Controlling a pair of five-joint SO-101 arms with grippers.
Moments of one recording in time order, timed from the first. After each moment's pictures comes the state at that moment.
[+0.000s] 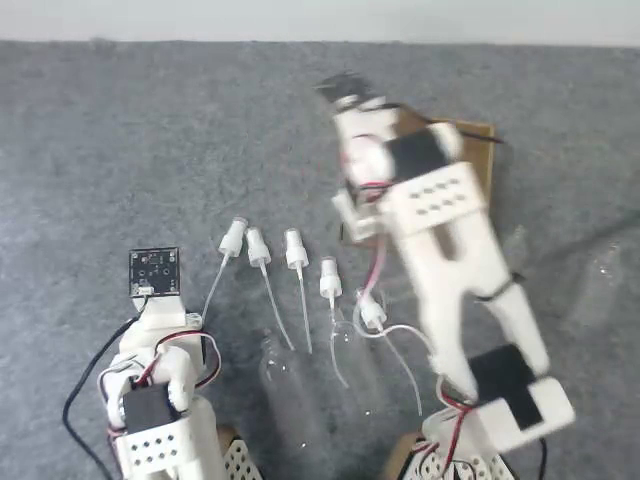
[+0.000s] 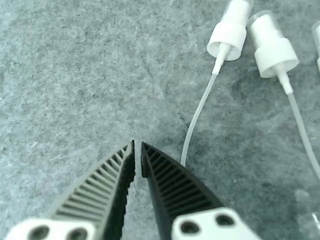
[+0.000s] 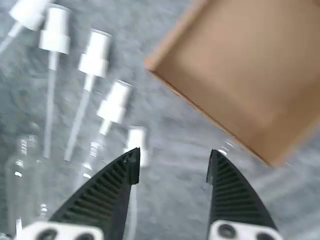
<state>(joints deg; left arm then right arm) -21.0 -103.4 96.8 72.0 -5.2 -24.4 -1.2 -14.5 99.3 5.8</state>
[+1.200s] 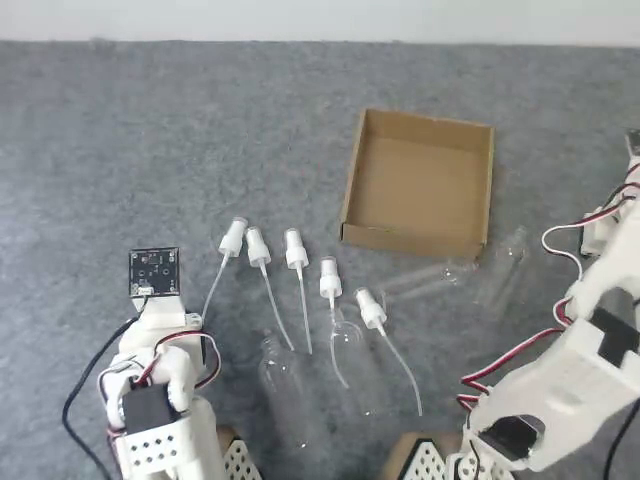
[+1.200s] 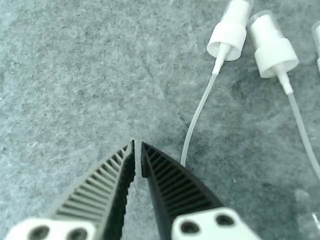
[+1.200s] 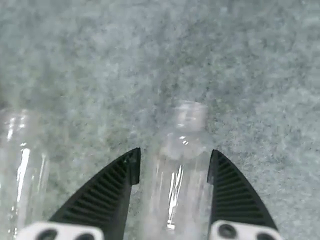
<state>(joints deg) -21.0 -103.4 96.8 72.0 -5.2 33.7 21.5 -7.2 71.2 23.3</state>
